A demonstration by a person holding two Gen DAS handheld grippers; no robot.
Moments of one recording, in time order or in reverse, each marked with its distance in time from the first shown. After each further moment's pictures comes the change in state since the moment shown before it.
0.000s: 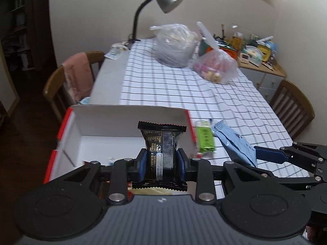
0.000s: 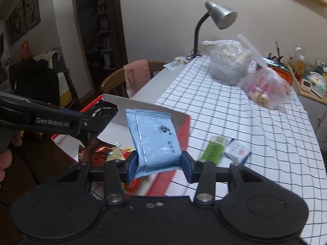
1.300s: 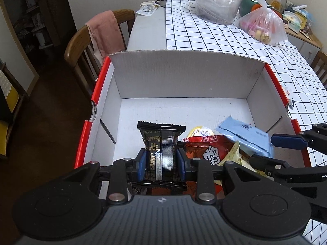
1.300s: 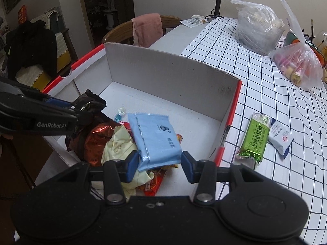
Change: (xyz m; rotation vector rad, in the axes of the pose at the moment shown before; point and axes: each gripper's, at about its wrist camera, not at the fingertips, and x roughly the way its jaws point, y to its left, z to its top) left arm 0.089 0.083 -0.031 0.019 0.207 0.145; right arm 0.113 0.037 -0.011 -0.044 0.216 0.002
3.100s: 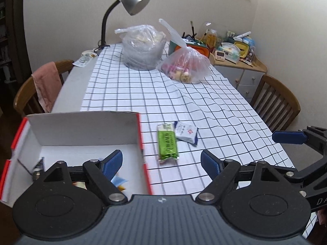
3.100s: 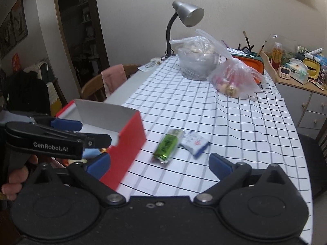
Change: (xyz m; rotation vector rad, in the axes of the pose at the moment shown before) left arm -0.080 -0.170 0.013 0.062 -0.247 -0.230; right arm -0.149 -0.170 -0.059 0.122 -0.236 -0.011
